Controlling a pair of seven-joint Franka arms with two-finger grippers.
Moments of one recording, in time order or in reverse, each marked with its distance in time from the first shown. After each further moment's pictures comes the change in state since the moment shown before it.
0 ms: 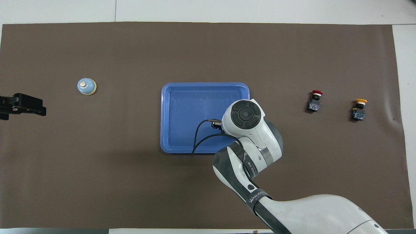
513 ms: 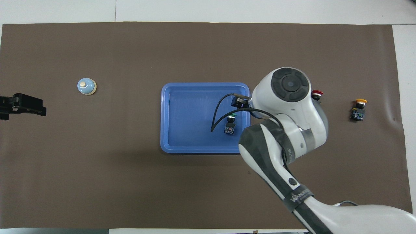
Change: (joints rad) left arm 0.000 0.000 0.000 0.000 0.000 0.000 0.000; right arm -0.162 -0.134 -0.019 0.134 -0.004 -0.251 -0.012
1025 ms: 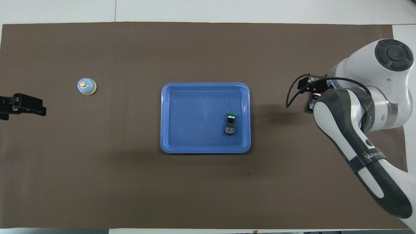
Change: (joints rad) left arm 0.000 0.000 0.000 0.000 0.000 0.000 0.000; right arm -0.329 0.023 -0.006 -0.031 -0.049 0.051 -0.378
